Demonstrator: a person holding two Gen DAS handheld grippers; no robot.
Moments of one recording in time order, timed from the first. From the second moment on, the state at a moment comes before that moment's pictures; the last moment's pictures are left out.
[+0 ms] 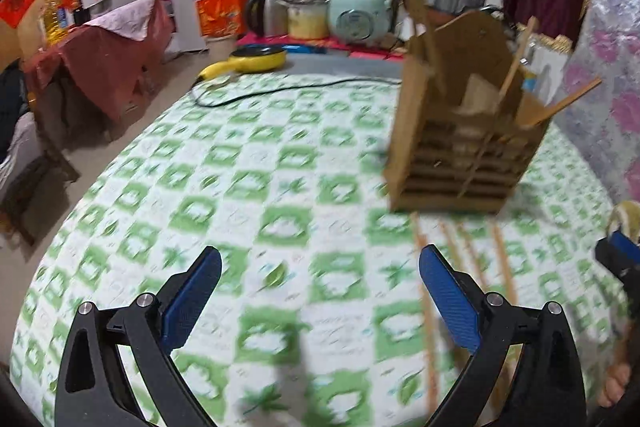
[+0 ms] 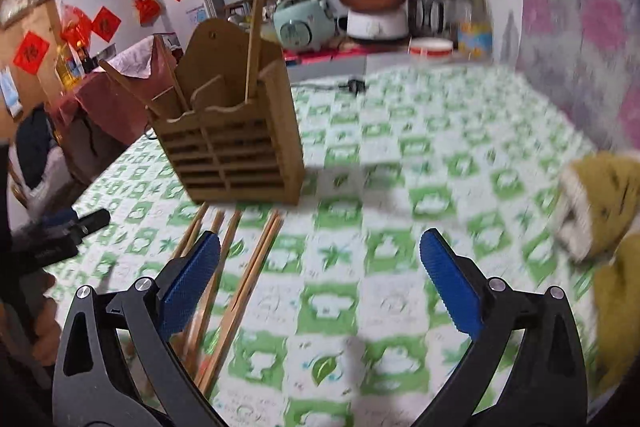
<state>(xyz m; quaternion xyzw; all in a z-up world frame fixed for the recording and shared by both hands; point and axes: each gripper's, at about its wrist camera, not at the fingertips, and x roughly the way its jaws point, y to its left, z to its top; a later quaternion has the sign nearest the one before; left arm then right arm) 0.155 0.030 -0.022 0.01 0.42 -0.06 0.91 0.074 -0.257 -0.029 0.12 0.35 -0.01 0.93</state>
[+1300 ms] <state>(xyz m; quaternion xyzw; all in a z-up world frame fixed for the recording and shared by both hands) 0.119 0.019 -0.077 0.10 0.51 -0.14 0.84 0.050 -0.225 -0.059 0.06 0.43 0.05 0.90</state>
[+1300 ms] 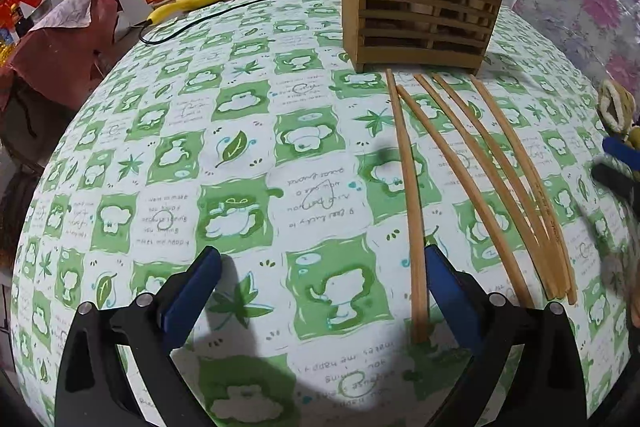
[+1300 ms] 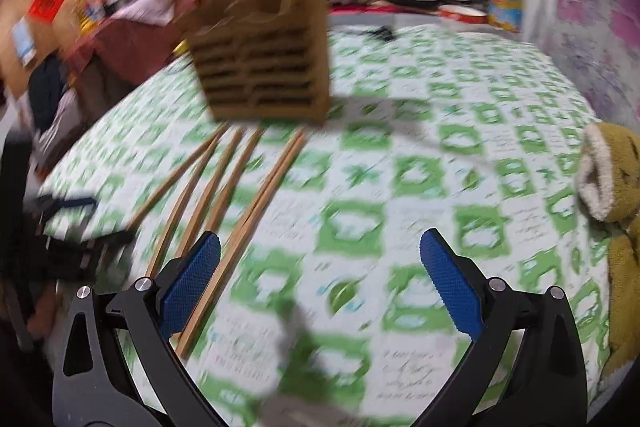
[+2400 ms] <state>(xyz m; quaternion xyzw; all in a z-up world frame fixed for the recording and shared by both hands) 0.088 0.017 -0.069 0.13 0.50 -0.13 0.85 -0.003 -0.244 -0.072 0.01 0.44 0.08 0.90</state>
